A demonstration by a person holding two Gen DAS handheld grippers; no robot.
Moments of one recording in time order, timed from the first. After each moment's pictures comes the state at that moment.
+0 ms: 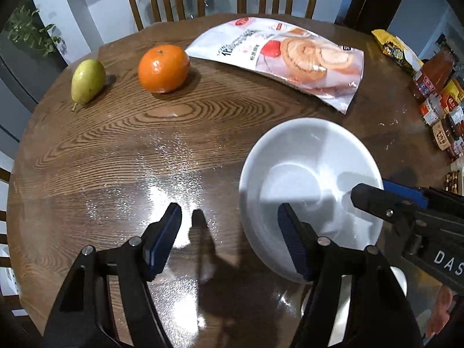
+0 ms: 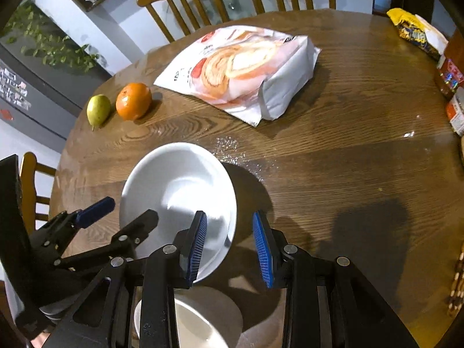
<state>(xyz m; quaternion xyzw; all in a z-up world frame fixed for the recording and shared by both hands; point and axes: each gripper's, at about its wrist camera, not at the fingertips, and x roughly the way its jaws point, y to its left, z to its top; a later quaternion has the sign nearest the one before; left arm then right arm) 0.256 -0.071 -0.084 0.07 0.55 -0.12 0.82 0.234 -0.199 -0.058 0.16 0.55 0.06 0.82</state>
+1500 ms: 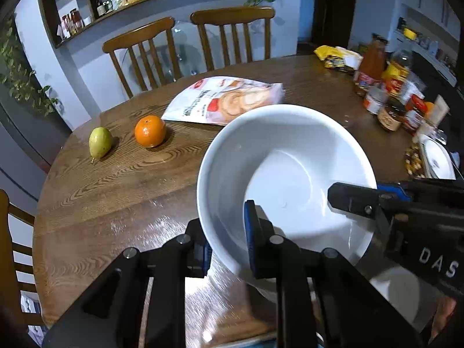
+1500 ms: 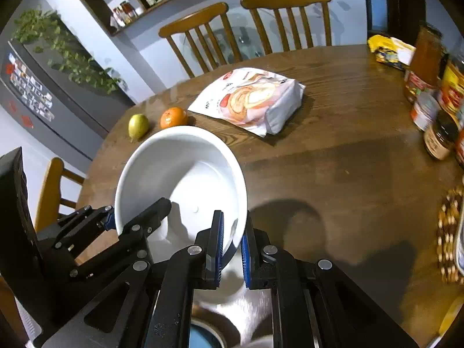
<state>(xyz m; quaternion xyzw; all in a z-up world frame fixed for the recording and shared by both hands) 0.161 -0.098 -0.002 0.13 0.44 -0.18 0.87 0.149 -0.208 0.016 0.18 0.47 0.06 0.86</state>
